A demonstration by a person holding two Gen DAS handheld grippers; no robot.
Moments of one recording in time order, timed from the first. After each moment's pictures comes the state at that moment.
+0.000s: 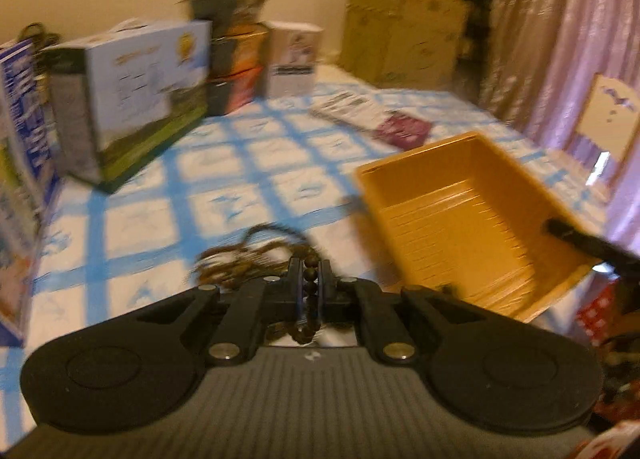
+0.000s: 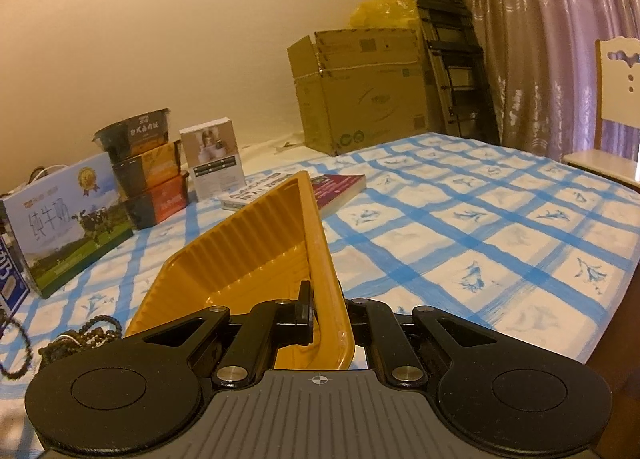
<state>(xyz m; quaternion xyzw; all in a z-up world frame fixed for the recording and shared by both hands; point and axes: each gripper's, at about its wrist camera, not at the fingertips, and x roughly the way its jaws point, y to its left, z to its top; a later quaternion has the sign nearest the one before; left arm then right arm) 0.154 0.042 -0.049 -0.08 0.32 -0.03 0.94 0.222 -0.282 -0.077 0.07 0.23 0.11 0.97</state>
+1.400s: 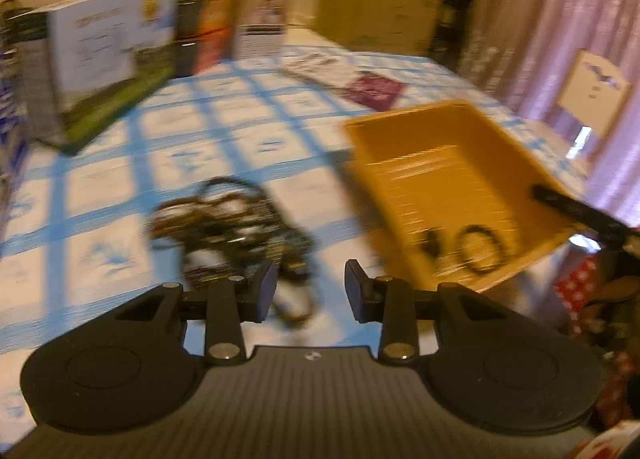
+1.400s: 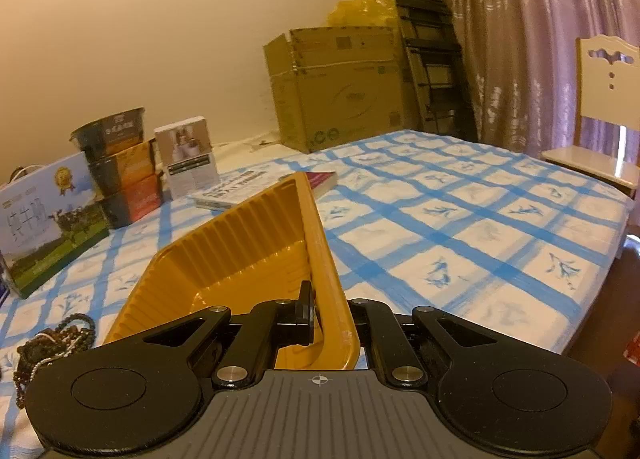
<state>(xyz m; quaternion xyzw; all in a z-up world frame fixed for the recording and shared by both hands) 0.146 0.030 -0.071 -0.08 0.38 -0.04 0.92 0.221 -0.304 -0.081 0.07 0.23 0.07 0.97</state>
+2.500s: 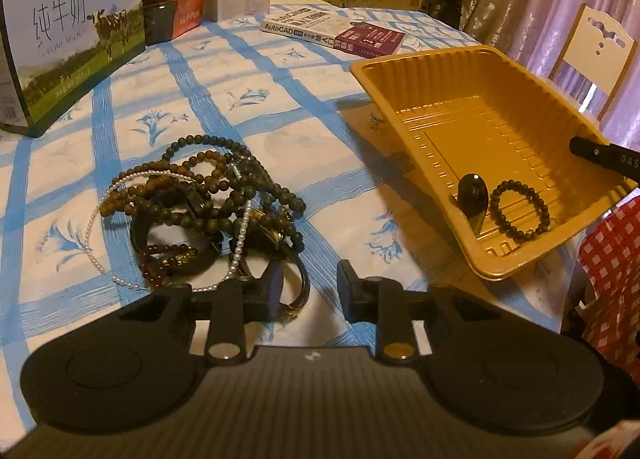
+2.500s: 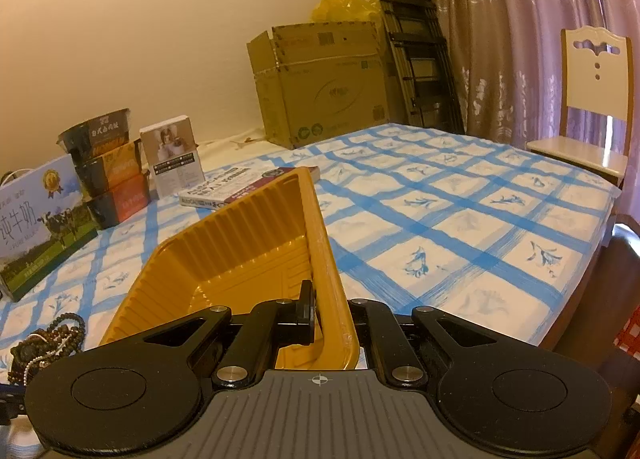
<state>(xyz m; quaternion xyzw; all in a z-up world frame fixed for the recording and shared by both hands) 0.182 -0.005 -0.123 -0.05 0.42 -0.06 0.91 0.213 -0.313 -0.081 0.07 0.24 0.05 0.97</state>
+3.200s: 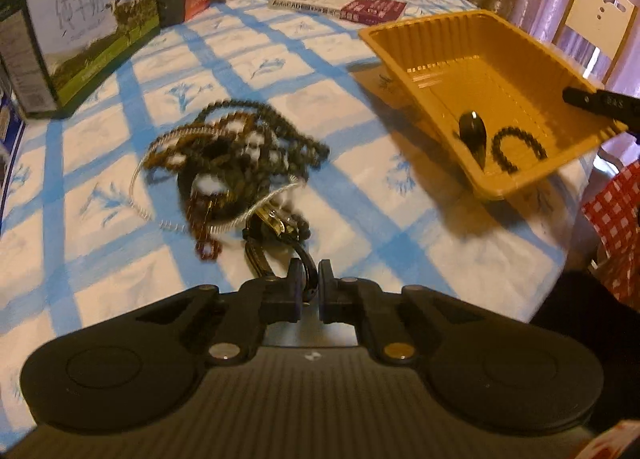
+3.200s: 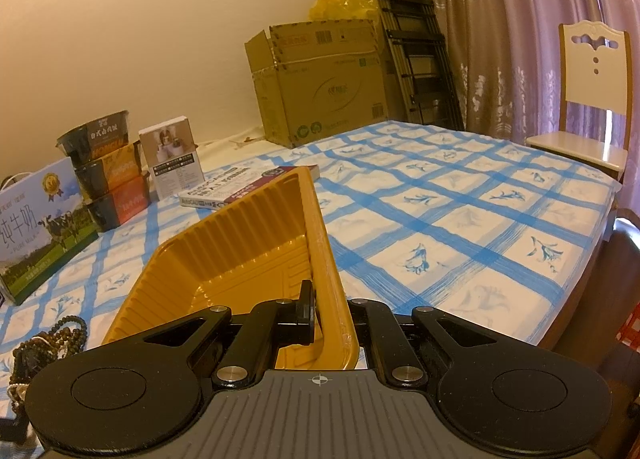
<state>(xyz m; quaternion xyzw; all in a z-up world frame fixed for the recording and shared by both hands) 0.136 0.011 -0.114 -0.01 0.46 -0.06 0.89 0.213 -0.314 -0.081 0.08 0.24 0.05 0.97</state>
